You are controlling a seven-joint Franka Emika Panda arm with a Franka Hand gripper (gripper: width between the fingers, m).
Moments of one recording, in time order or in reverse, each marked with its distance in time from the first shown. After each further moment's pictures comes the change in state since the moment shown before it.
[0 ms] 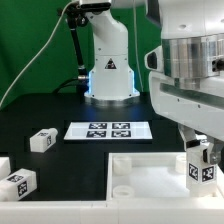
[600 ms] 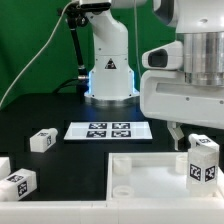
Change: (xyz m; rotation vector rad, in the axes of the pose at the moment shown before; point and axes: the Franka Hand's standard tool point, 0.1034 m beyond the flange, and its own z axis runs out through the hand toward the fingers) arm -0.011 -0.008 -0.003 -0.011 0.072 -0.603
